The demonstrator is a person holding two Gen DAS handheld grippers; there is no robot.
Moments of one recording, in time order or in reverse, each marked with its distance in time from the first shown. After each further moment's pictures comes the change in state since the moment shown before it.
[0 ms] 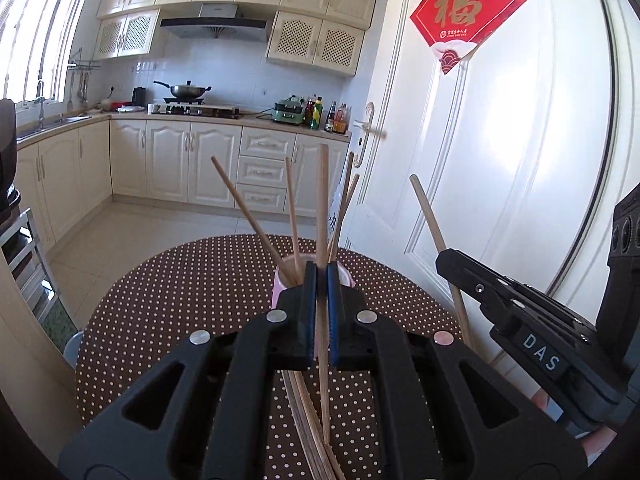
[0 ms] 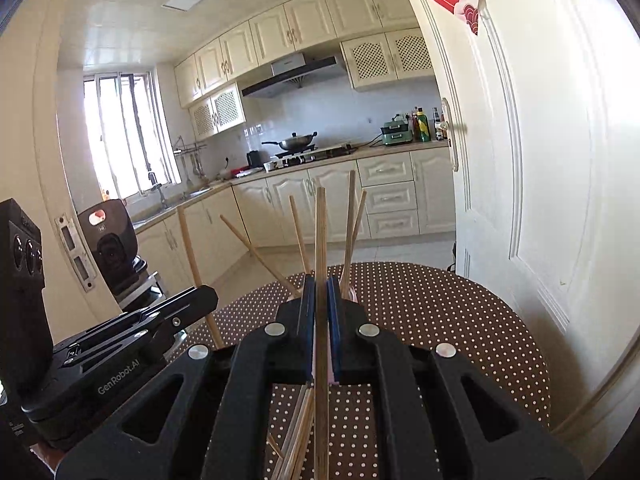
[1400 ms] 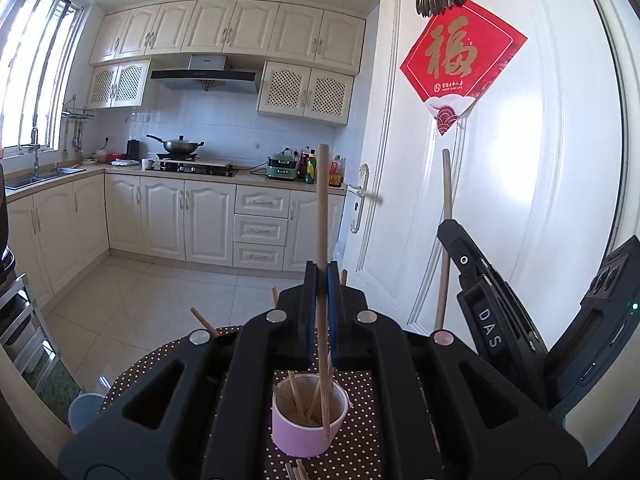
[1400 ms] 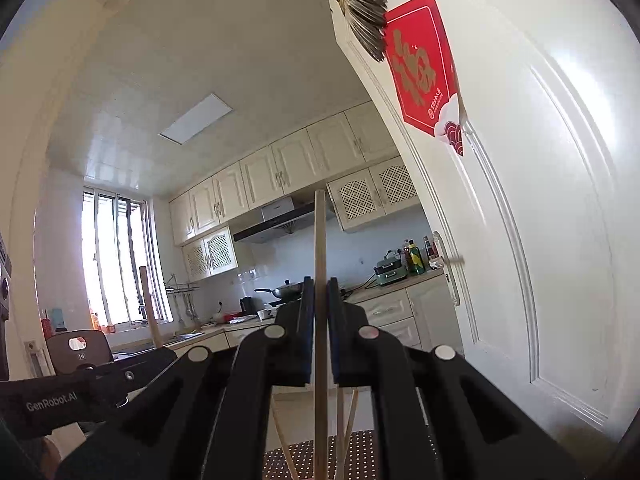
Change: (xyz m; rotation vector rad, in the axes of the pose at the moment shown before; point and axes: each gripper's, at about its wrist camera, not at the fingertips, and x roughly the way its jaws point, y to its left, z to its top) left arm 0.024 -0.010 0.086 0.051 -0.173 0.000; right arm 0.042 -0.021 0.058 0.054 -0.550 -0.015
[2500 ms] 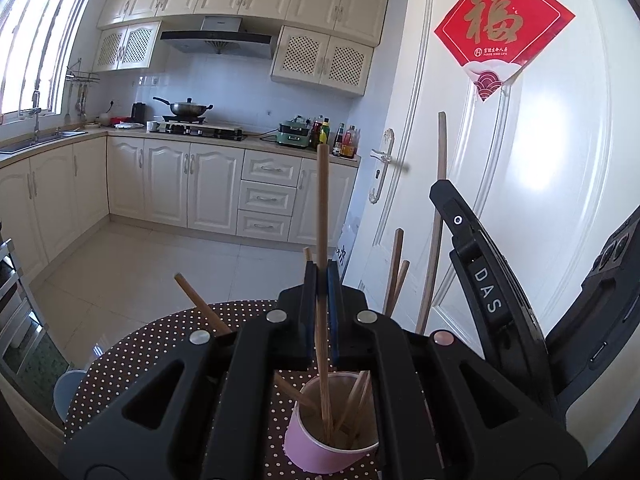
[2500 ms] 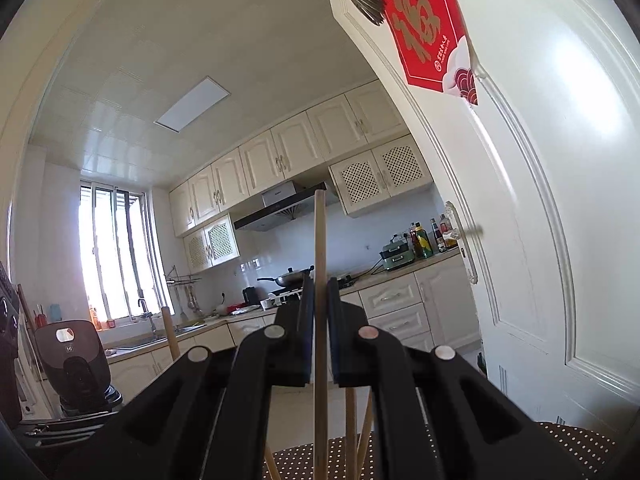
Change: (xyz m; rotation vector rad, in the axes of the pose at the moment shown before) left arm 0.078 0.041 -0.039 -0.061 0.103 0.015; right arm 0.062 0.001 -0.049 0.025 0.041 0.015
